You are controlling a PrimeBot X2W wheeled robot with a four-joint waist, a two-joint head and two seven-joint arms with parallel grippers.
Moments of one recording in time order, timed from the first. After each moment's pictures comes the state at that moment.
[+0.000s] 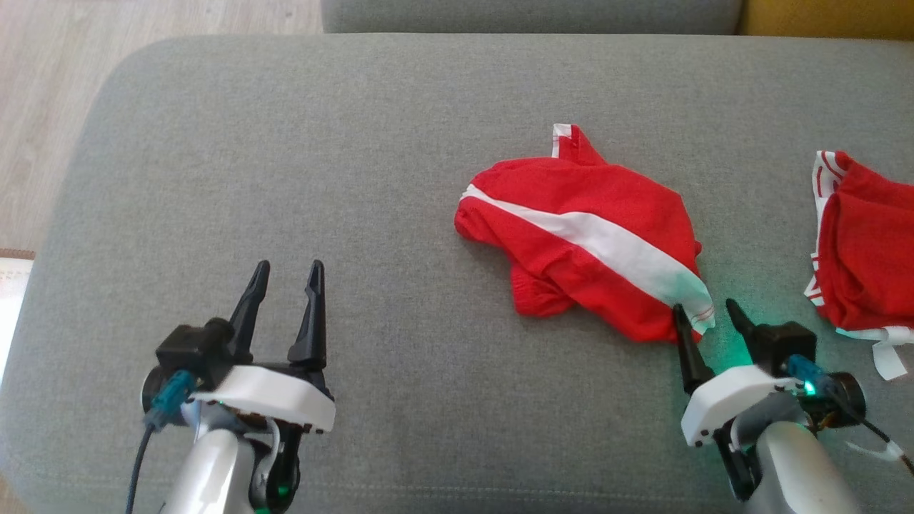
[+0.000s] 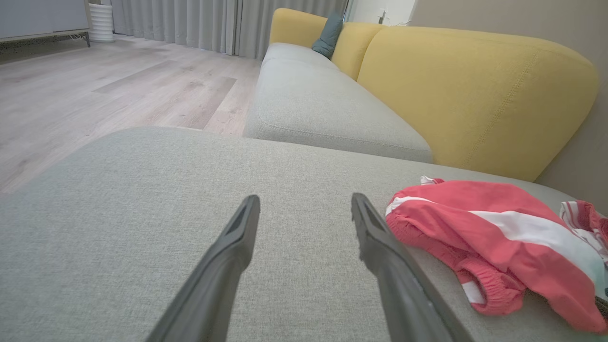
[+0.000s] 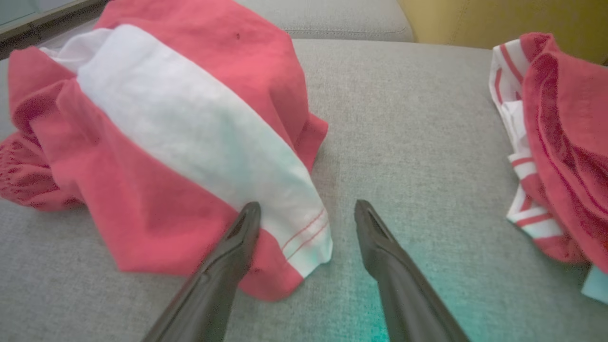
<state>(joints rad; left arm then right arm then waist) -0.13 0.05 -0.21 0.25 -0.28 -0.04 -0.25 -0.24 -0.05 -0.04 0.67 -0.04 0.13 -0.18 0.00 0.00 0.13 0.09</state>
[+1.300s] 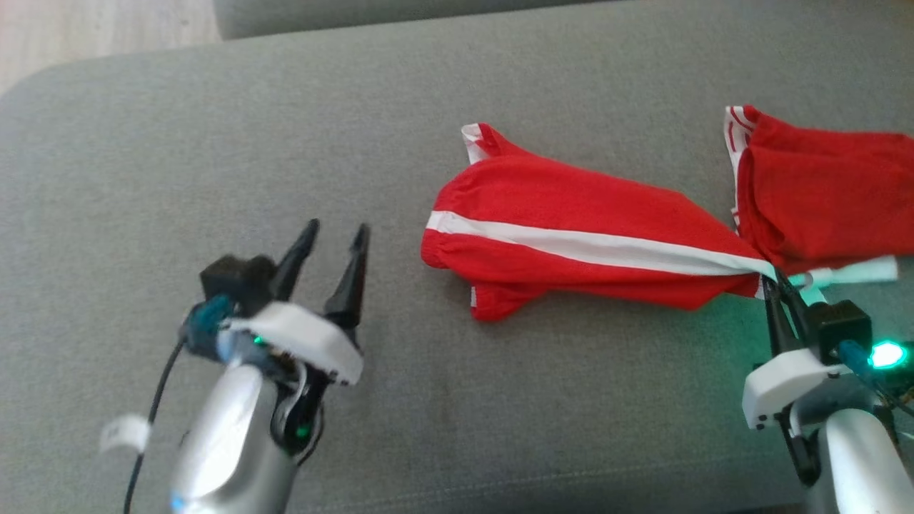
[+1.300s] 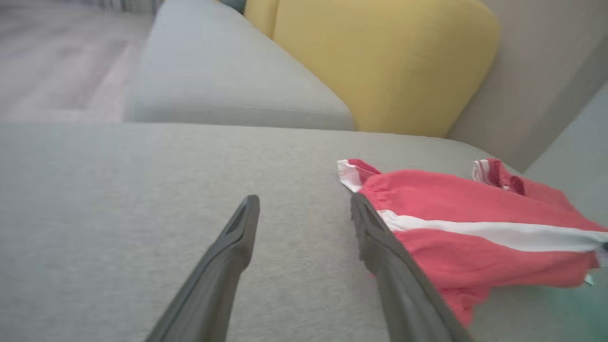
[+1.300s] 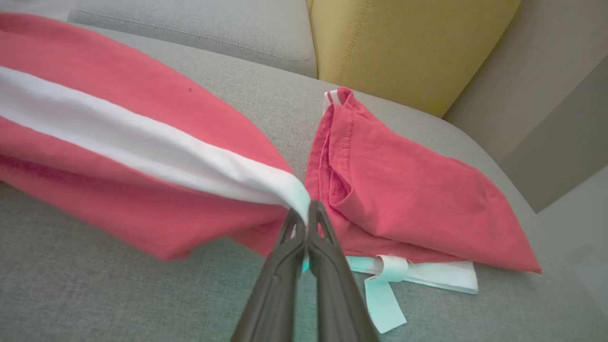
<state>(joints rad) -0.32 0.05 -0.27 0.43 -0.30 -0.12 -0.19 -0.15 -0.11 -0.12 0.36 -0.22 0.13 -0.07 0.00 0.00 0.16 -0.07</state>
